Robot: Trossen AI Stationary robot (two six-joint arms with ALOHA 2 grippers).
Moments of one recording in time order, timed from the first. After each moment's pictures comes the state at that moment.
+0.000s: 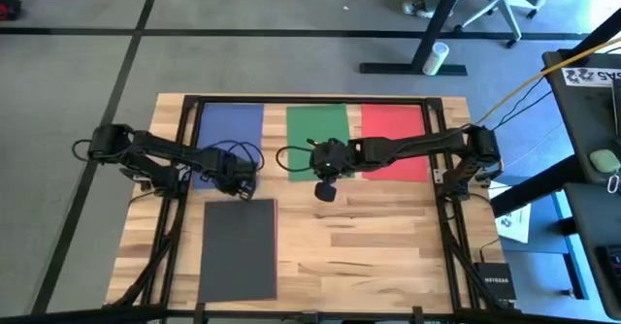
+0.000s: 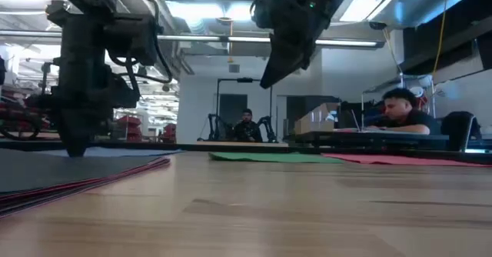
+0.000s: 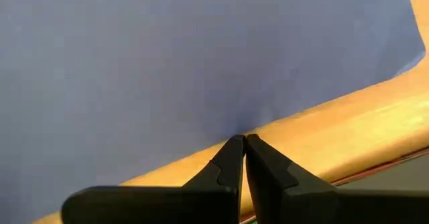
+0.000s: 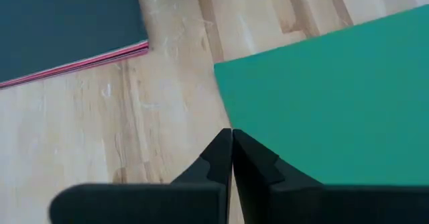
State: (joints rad) left arm 0.08 1.41 0.61 -0.79 -0.07 -1.08; right arm -0.01 1.73 1.29 -0.52 0.09 0.19
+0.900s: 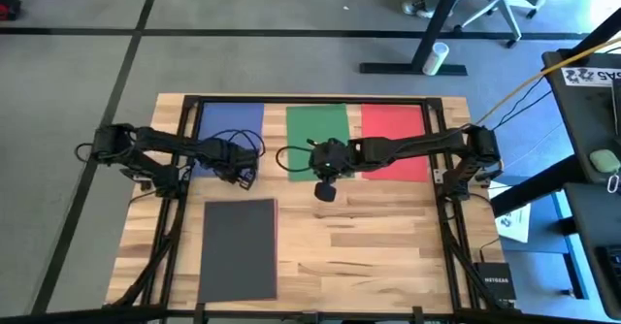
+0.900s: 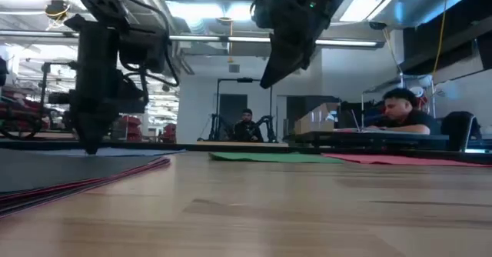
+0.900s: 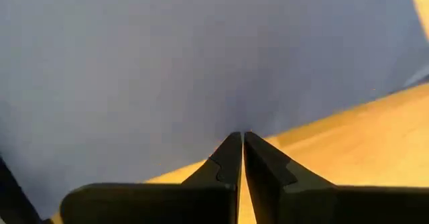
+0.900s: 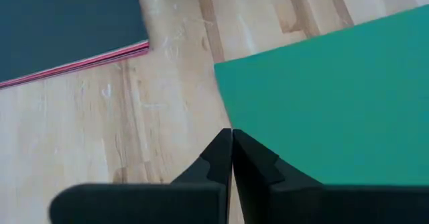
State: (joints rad) left arm 0.19 1.42 0.67 -0.83 -0.18 -0.93; right arm -0.01 1.73 1.29 -0.52 0.09 0.19
